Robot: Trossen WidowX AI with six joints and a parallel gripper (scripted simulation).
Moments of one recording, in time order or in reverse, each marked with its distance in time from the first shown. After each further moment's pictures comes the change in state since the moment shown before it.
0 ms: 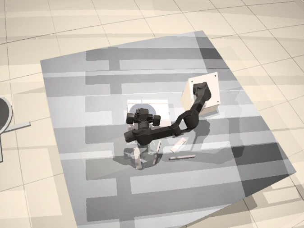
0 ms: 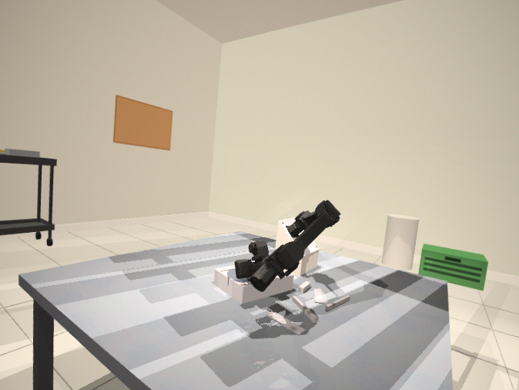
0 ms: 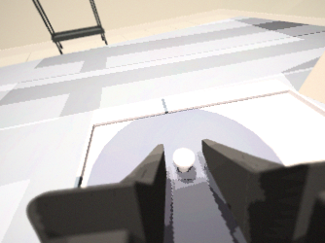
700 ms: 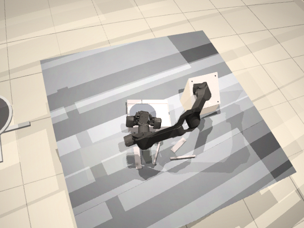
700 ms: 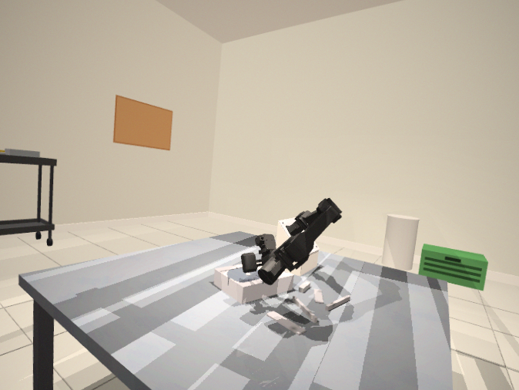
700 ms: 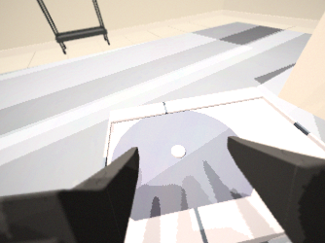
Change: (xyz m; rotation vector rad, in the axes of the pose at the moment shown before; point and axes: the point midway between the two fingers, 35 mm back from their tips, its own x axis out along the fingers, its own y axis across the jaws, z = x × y) arm -0.052 0.001 0.016 -0.006 0.007 0.011
